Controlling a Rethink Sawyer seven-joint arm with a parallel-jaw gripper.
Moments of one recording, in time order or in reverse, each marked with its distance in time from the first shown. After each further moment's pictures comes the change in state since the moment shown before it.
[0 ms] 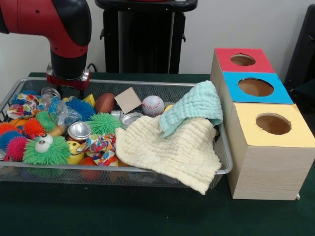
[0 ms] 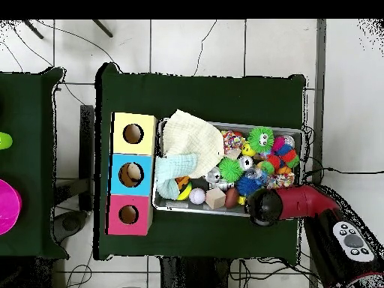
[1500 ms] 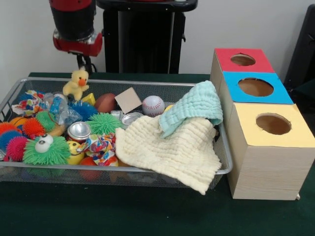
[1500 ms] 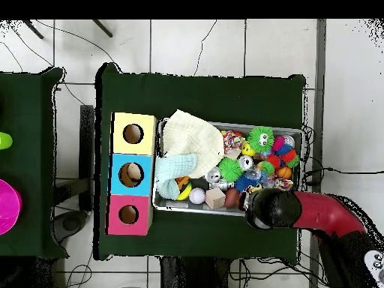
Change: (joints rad) arm -0.083 -0.280 0.119 0.205 0.346 0.048 0.000
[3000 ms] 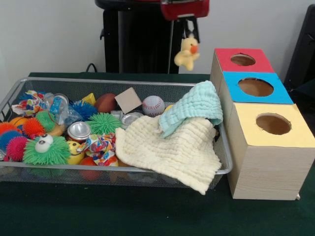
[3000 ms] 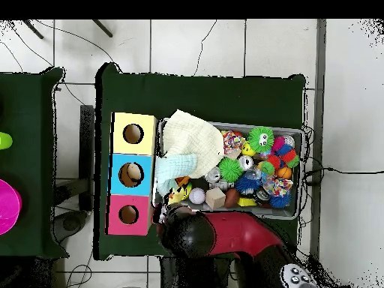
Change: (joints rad) arm 0.237 -0.234 0.135 0.400 0.386 -0.311 0.018
